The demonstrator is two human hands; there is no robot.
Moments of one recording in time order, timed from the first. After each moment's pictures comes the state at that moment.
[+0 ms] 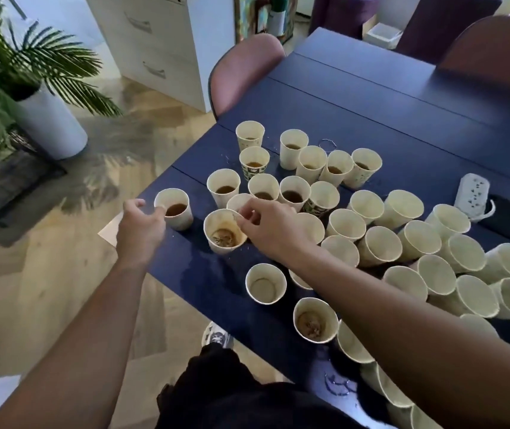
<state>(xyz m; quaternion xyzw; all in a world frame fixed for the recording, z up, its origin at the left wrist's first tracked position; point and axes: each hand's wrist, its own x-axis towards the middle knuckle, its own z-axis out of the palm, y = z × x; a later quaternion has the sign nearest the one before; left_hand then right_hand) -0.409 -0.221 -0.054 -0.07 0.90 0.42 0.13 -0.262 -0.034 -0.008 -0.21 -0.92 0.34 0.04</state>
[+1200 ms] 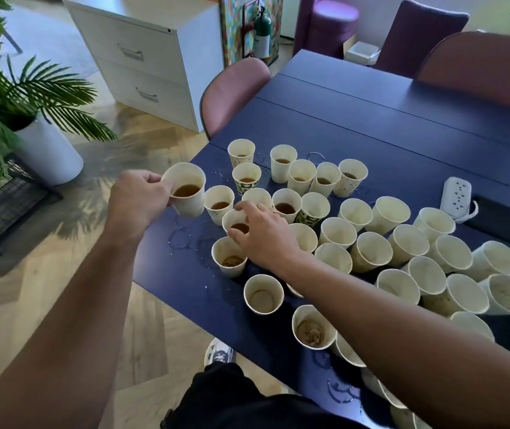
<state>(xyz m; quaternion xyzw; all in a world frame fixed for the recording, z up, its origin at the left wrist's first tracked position) -0.414 -0.184 0.051 0.07 0.89 0.45 0.10 -0.270 -0.035 -0.011 -0.21 -0.94 0.27 0.03</state>
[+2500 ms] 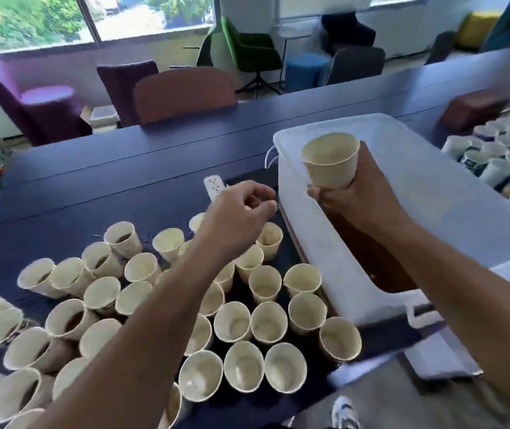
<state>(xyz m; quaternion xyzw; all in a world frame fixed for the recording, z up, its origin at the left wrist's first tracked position) -0.064 0.078 0.125 0.66 0.58 0.35 0.32 0.151 0.107 0.115 -0.59 -0.65 0.22 0.42</state>
